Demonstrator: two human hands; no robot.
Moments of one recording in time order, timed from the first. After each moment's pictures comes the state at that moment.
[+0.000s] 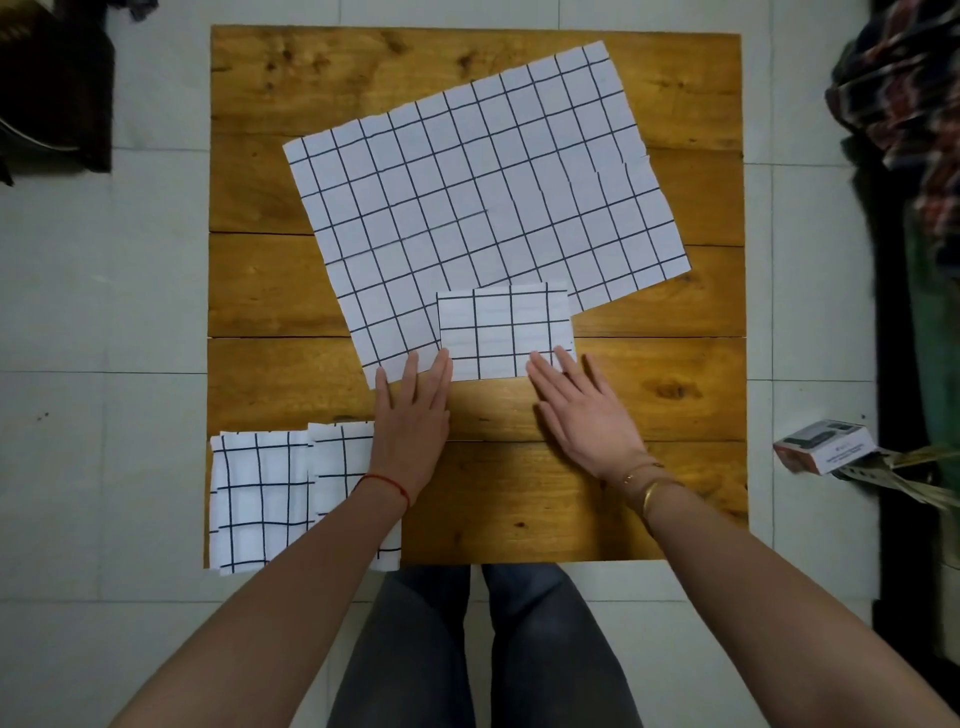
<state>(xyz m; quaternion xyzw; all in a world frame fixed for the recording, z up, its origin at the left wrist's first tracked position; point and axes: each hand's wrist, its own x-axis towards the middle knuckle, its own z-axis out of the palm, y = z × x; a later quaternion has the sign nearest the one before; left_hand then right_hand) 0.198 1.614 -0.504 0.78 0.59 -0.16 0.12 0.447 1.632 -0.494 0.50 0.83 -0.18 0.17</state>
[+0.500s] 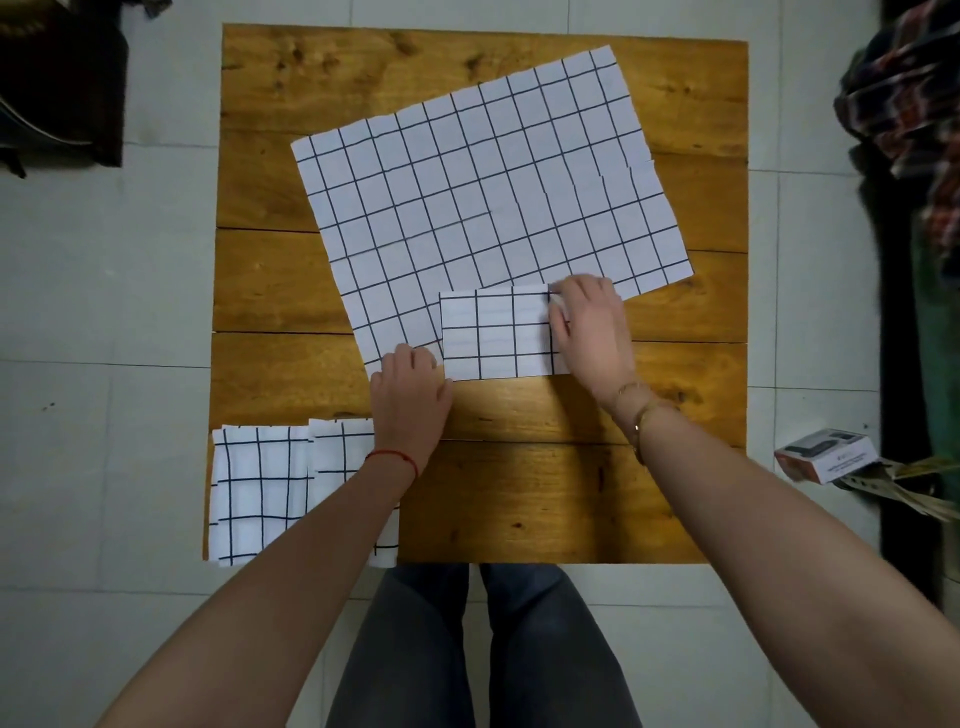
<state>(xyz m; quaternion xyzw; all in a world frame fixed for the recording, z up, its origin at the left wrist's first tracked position) 0.210 1.642 -0.491 0.67 0.72 0.03 0.16 0.429 1.722 -0.474 0.65 0.74 -0.16 -0.09</state>
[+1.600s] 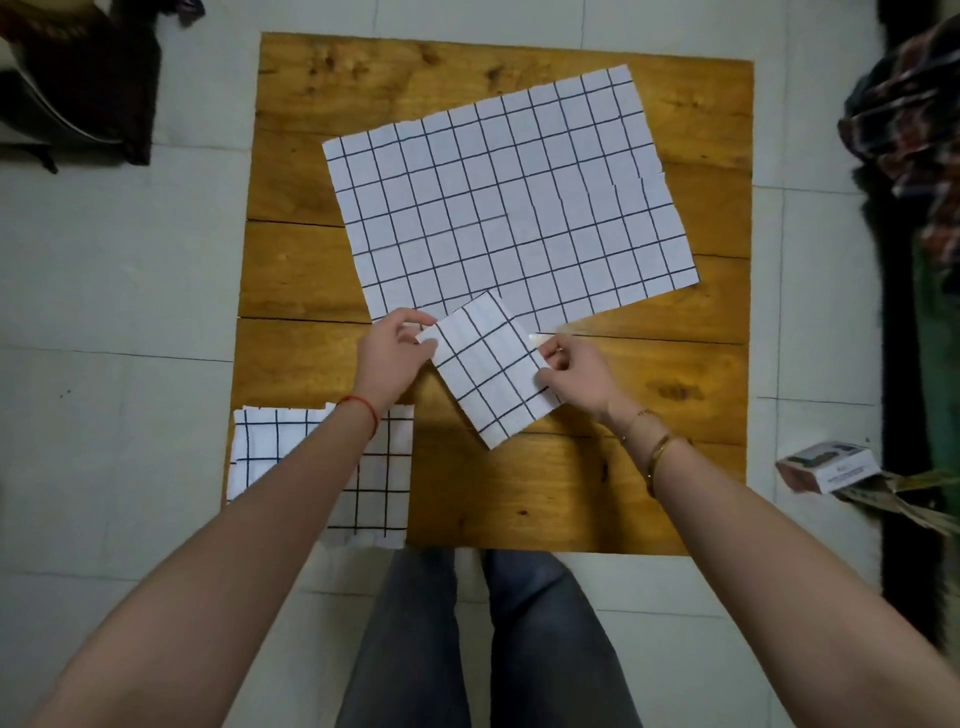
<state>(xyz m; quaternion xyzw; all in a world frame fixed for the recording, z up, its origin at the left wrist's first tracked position) 0.170 1.677 -0.462 0.41 0.74 0.24 0.48 0.415 1.678 -0.468 0.68 0.50 -0.54 -0.09</state>
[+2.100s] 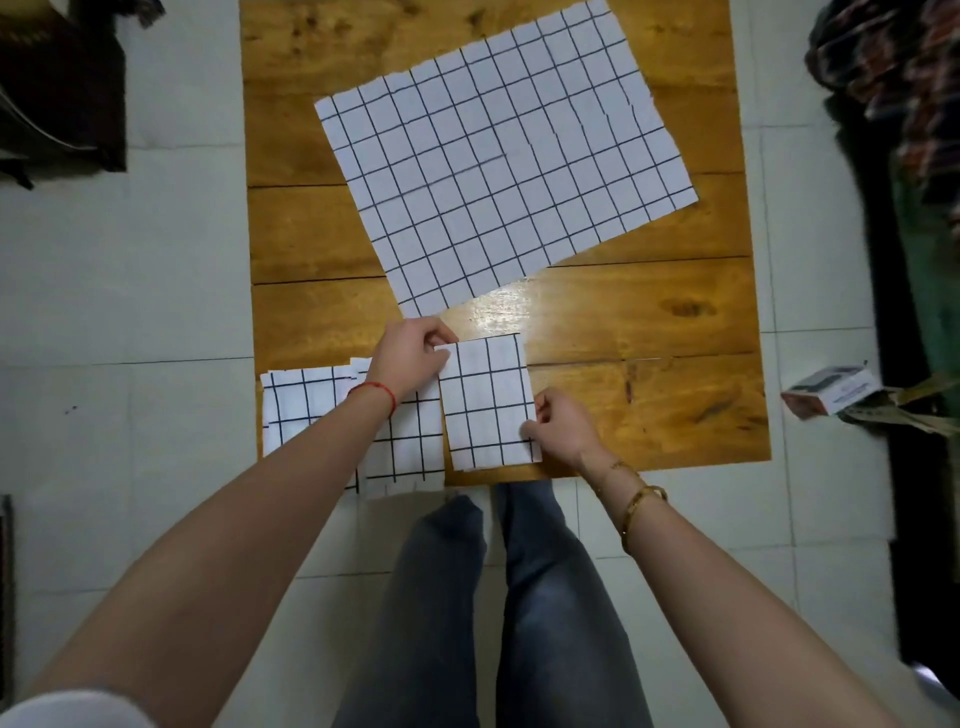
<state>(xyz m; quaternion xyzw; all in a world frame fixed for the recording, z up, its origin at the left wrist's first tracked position) 0.143 1.618 -0.471 0.61 0.65 0.08 0.45 0.357 1.529 -0.474 0.73 0.45 -0.52 -0.01</state>
